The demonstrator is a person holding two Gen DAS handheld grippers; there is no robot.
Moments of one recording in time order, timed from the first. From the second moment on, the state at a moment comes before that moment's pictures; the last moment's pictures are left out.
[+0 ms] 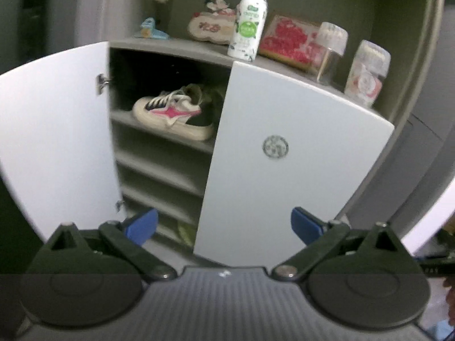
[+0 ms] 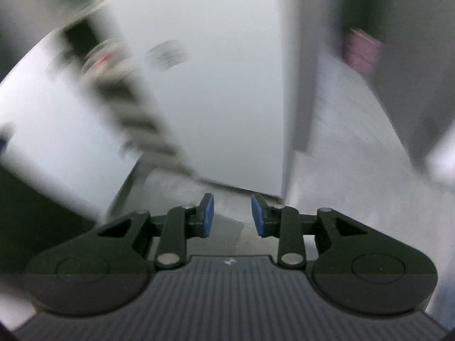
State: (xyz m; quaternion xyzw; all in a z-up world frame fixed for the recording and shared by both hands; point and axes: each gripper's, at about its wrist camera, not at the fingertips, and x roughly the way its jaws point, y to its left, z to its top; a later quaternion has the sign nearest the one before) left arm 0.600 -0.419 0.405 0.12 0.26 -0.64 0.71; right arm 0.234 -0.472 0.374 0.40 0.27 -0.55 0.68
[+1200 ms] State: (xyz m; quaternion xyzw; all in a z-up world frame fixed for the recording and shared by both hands) left arm 0.688 -0.742 0.341 0.23 0.21 -0.86 0.41; right arm 0.453 -0.488 0.426 0.37 0.20 -0.74 0.53
